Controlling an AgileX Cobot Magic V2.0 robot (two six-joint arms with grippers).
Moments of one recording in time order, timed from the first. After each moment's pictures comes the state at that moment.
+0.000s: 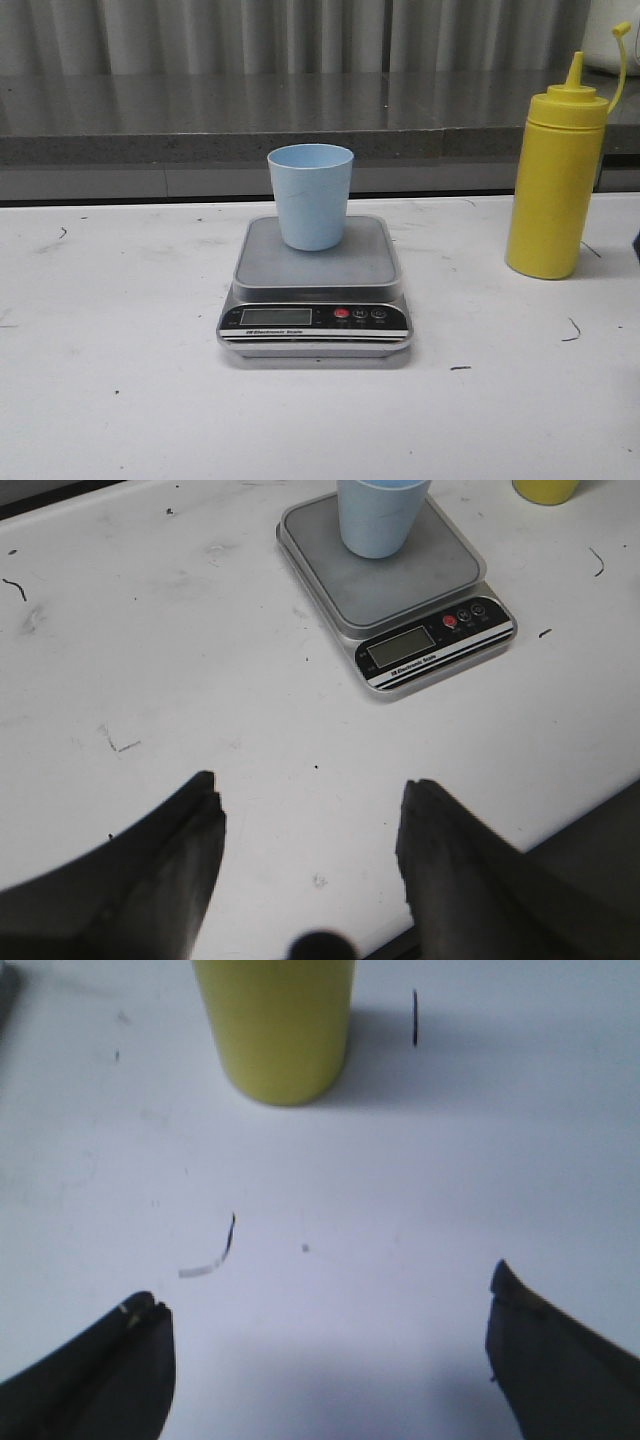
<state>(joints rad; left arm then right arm) -0.53 0.71 -0.78 0.02 0.85 -0.06 0.16 1.16 -0.51 -0.37 0.26 0.47</state>
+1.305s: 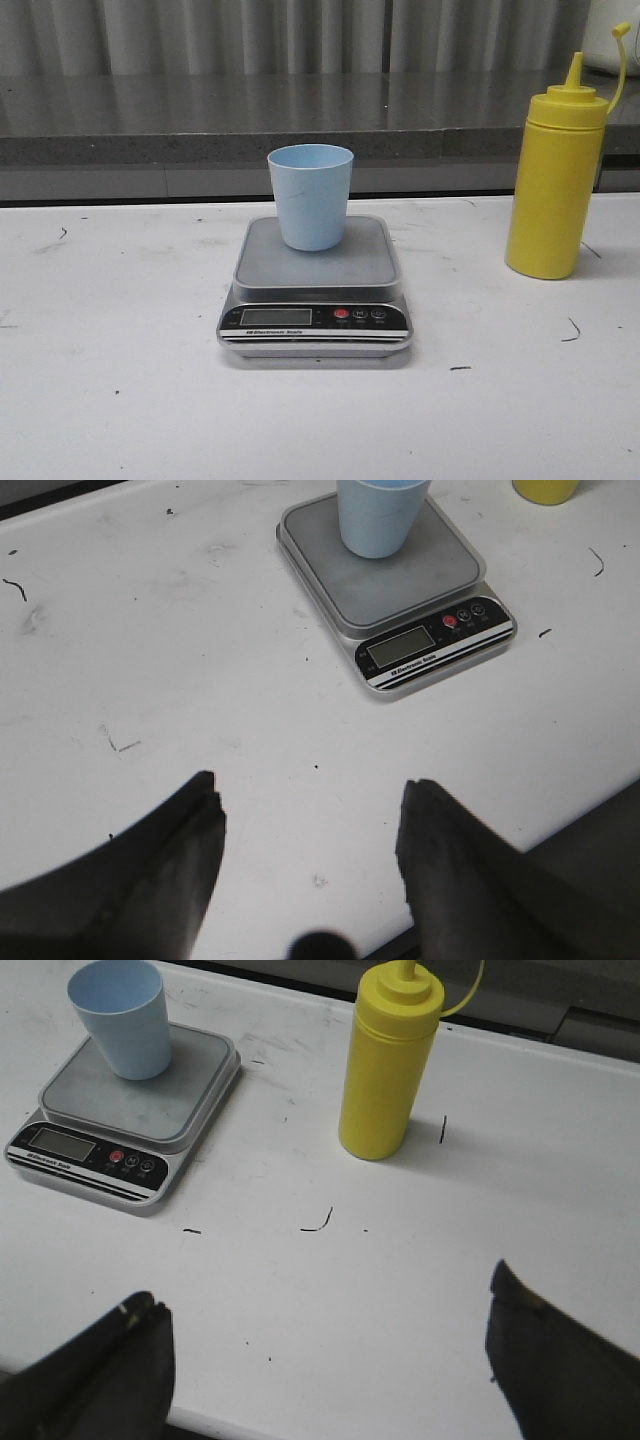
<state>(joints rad) -0.53 0.71 -0.78 0.02 0.85 -0.06 0.36 0.44 -0.73 -0.13 0.93 0.12</state>
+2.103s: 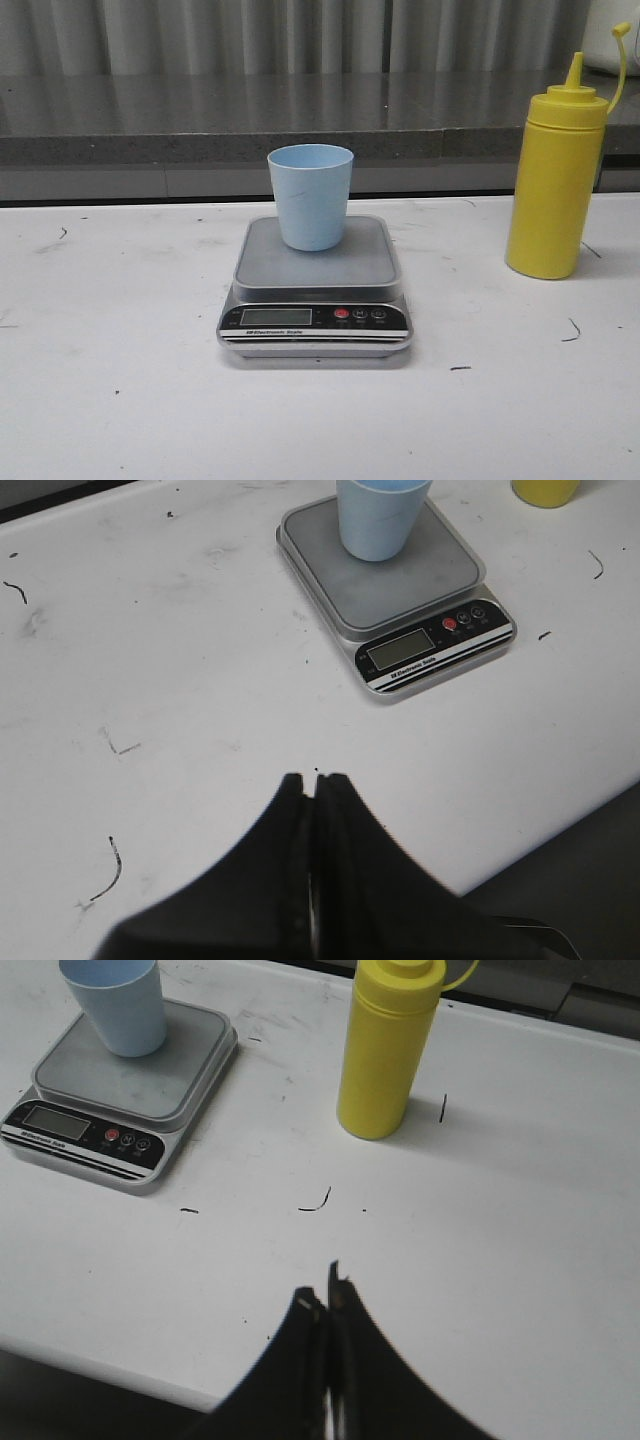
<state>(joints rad) -0.53 0.71 -0.78 0.02 0.84 -0.06 0.36 0.44 -0.73 -0.13 0.96 0.12</state>
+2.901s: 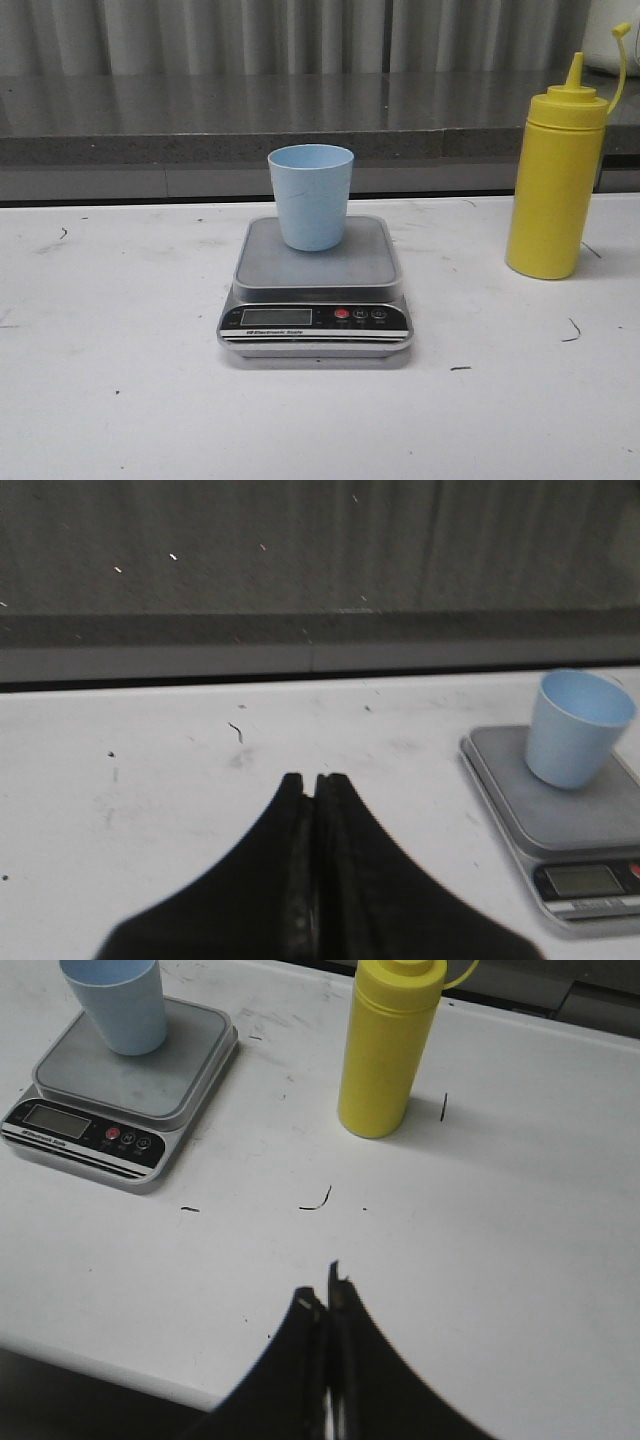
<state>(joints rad) -0.14 0.33 -0.40 0.00 0.38 -0.06 0.36 0.44 -0.73 -0.13 0.96 0.12</state>
